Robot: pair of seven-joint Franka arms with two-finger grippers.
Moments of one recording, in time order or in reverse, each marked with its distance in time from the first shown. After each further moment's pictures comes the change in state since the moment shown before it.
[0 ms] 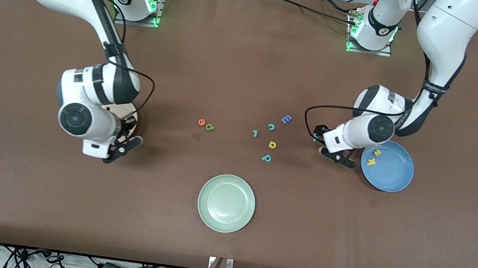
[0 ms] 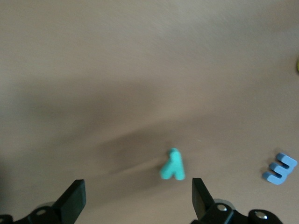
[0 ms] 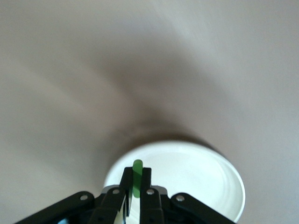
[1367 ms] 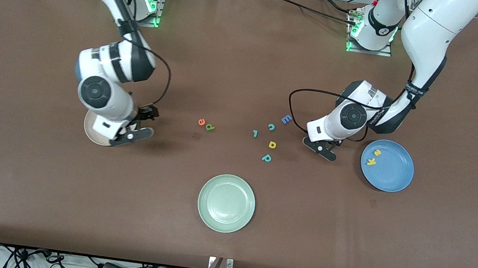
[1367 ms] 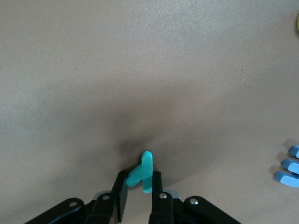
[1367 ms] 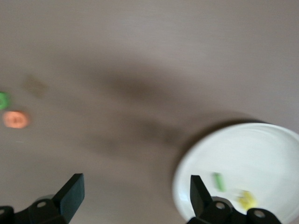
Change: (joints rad) left arm -0.061 0.033 0.004 -0.016 0.179 0.050 -0.051; right arm 0.138 -0.119 0.036 -0.154 0.043 0.125 0.402
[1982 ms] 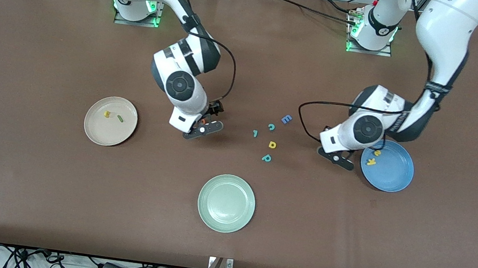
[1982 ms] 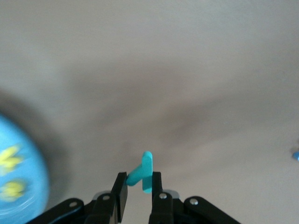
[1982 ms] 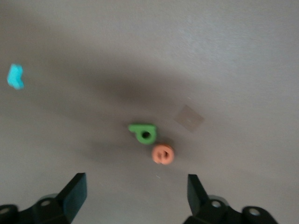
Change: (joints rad) left arm 0.045 -0.050 0.008 0.209 0.008 -0.381 -0.002; right arm 0.257 0.179 0.001 0.184 0.128 0.056 0.242
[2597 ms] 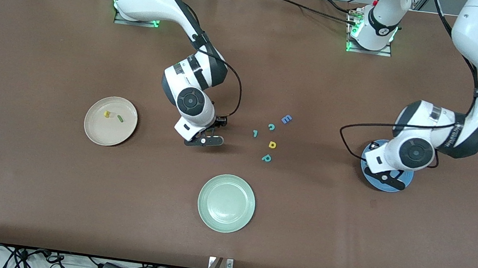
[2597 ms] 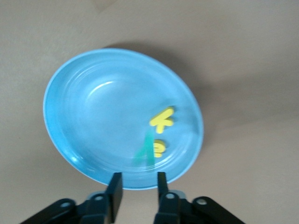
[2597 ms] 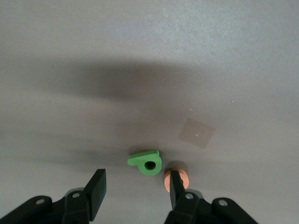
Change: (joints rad) left arm 0.178 0.035 0.018 0.073 0.191 -0.105 0.085; right arm 0.012 0.118 -0.013 0.083 0.000 0.014 0.219
